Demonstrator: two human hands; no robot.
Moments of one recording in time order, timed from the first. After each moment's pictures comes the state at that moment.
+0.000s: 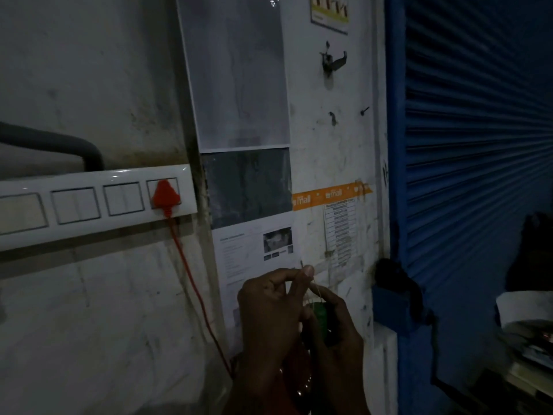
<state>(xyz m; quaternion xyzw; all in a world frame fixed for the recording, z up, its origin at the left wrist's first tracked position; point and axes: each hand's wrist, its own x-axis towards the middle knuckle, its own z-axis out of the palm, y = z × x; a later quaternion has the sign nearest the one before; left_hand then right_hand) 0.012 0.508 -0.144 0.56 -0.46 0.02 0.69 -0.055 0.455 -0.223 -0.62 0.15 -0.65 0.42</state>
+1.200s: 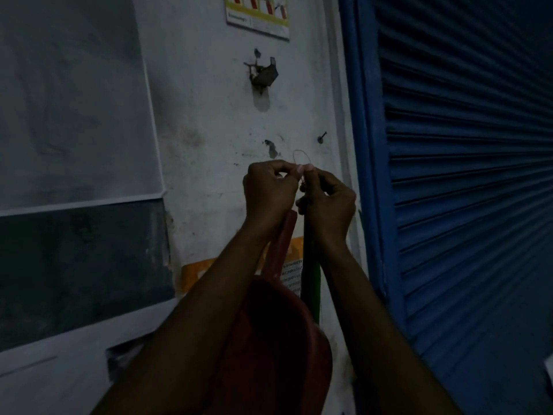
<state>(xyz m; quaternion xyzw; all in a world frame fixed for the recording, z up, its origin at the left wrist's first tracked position) 0.006 0.141 0.065 0.53 -0.50 0.19 0.65 -0.043 0.078 0.022 -0.50 0.07 -0.74 0.45</state>
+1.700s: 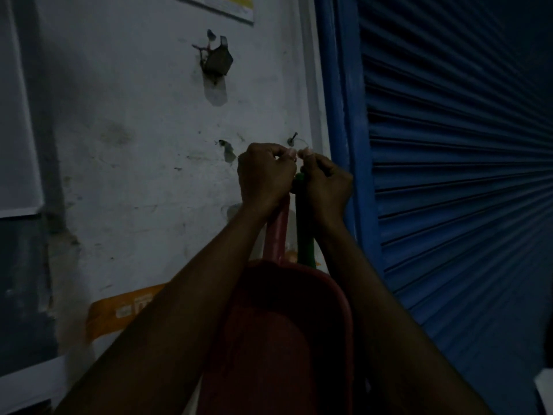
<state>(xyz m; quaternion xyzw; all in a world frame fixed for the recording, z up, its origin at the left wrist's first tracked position) 0.017 0.012 0.105 0.54 -0.48 0.29 0.63 -0.047 -0.040 0.066 -0.48 0.01 -0.73 0.49</state>
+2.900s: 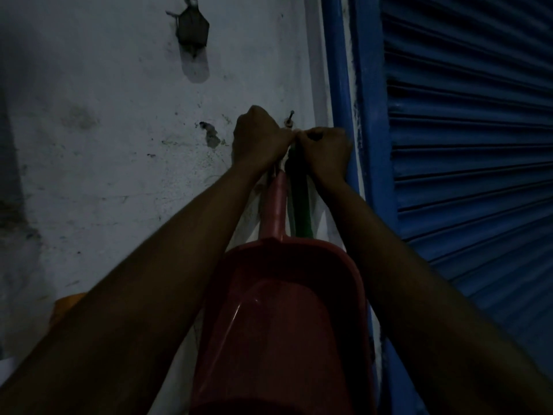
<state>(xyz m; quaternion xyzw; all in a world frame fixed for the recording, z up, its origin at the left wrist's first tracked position) 0.038 -0.038 0.149 0.67 -0.44 0.34 0.50 -0.029 -0.131 0.111 -0.63 0.11 -0.70 0.33</state>
